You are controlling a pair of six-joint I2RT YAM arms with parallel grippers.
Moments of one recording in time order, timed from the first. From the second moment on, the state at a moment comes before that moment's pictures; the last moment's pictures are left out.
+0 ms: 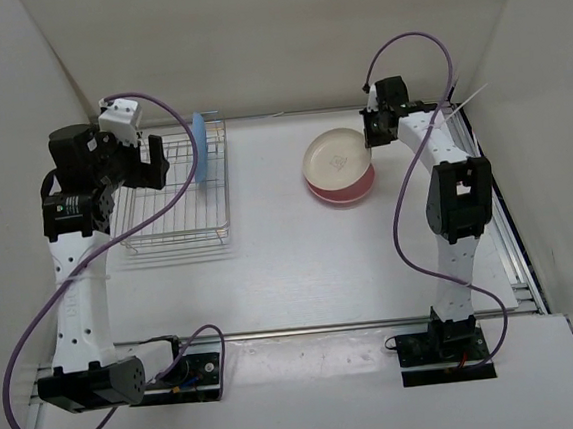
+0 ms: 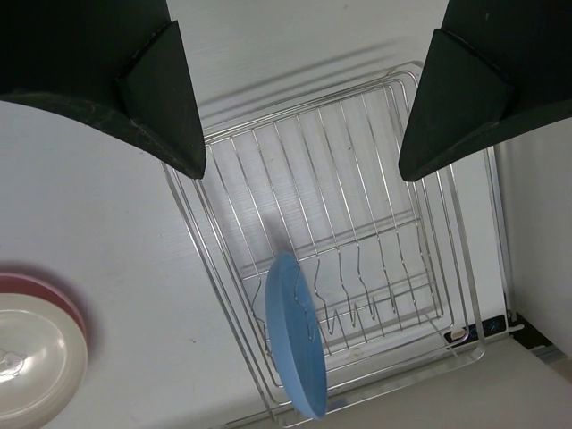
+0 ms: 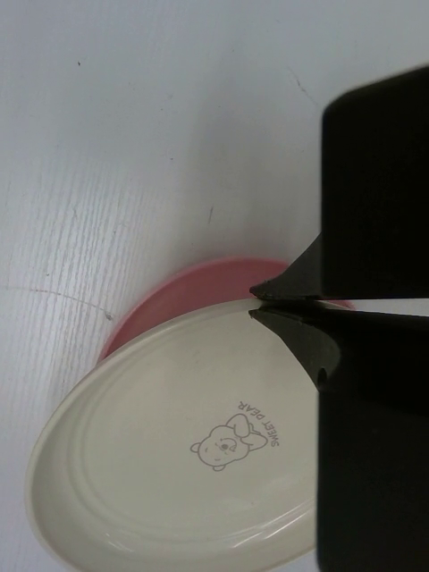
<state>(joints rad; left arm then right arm) 0.05 1.19 1.53 -0.77 0.27 0.25 0.16 2.12 1.86 -0.61 -0.09 0.02</state>
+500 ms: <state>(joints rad) 0.07 1.15 1.51 -0.75 0.35 0.22 0.18 2.14 1.85 -0.60 -0.07 0.00</state>
